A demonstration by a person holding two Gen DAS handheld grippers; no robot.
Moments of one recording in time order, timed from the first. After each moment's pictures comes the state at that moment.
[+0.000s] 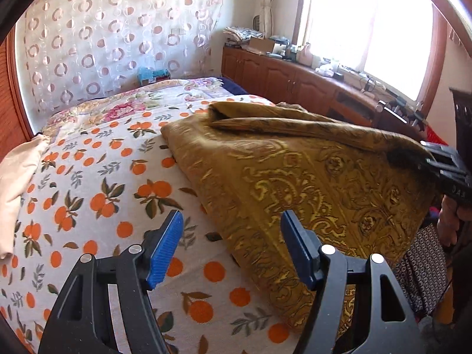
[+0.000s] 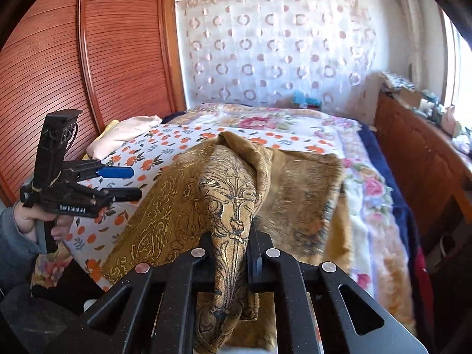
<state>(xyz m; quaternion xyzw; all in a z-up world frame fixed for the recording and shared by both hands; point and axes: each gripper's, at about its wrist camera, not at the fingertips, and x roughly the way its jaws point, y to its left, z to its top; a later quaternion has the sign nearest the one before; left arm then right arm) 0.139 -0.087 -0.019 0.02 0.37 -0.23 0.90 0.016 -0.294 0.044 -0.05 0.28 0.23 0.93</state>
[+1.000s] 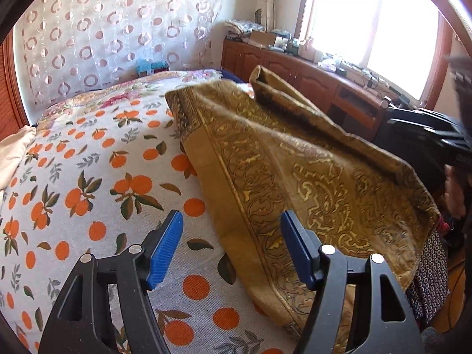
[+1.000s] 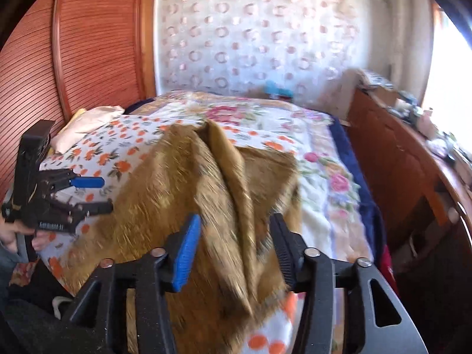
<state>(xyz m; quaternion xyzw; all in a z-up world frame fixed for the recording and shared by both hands) 0.153 -0.109 -0.041 0.02 0.38 -0.22 0.90 0.065 -0.282 0.058 -0.10 0.31 0.18 0.93</state>
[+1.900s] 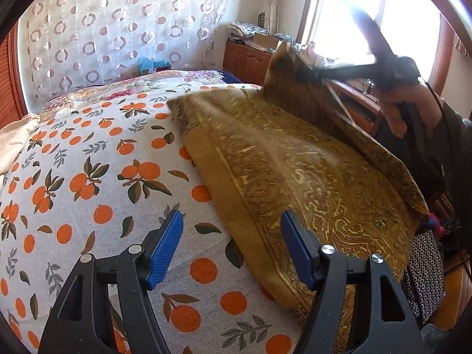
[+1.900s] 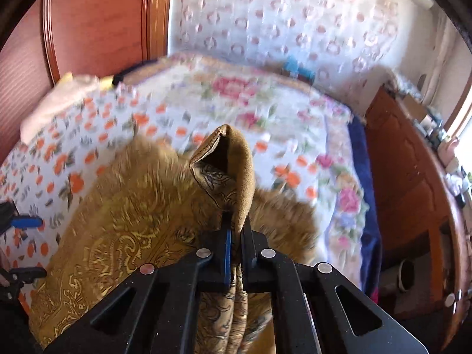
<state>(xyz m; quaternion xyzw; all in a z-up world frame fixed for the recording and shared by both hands) 0.146 -0.095 -0.049 0.01 0.38 -0.23 0.90 0.226 -0.234 0.064 -0.18 0.37 0.18 0.89</state>
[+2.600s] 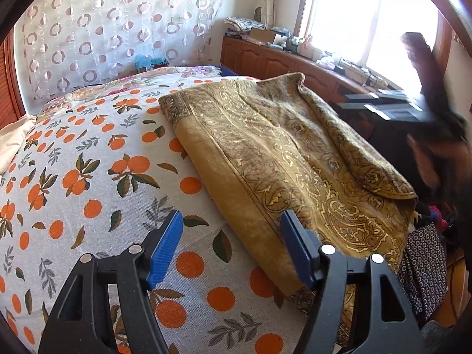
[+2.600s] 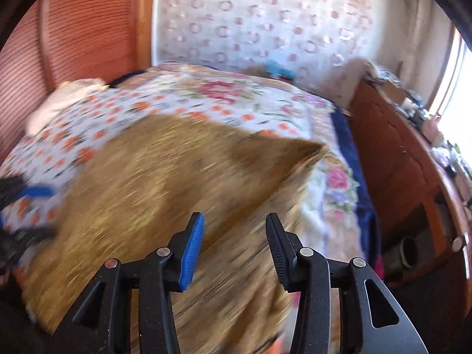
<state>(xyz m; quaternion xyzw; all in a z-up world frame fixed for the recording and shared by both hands) 0.140 -0.109 -0.055 0.03 0.39 -0.23 0.89 0.123 -0.263 0.020 -0.14 0.36 0.16 0.91</state>
